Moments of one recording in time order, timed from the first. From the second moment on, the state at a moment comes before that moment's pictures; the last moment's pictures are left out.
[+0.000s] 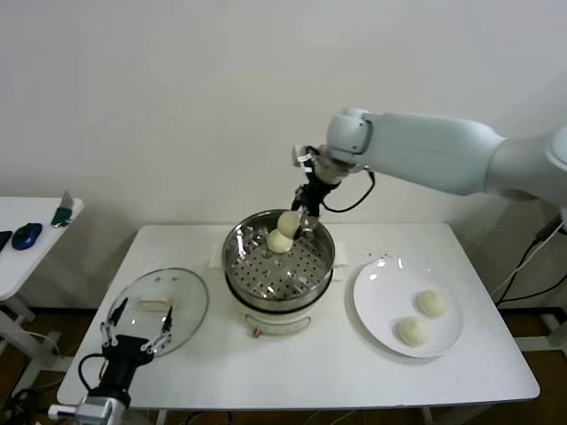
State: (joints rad) left arm 1.76 -1.32 -0.71 -2.15 0.01 0.00 0.00; right arm 0.77 1.29 -1.58 1.08 0.92 -0.36 -0.98
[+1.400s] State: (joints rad) left arm 1.73 -1.32 -0.74 -2.15 -0.05 0.02 0.00; right arm 0.67 1.50 -1.63 0.92 0.85 -0.33 -1.02
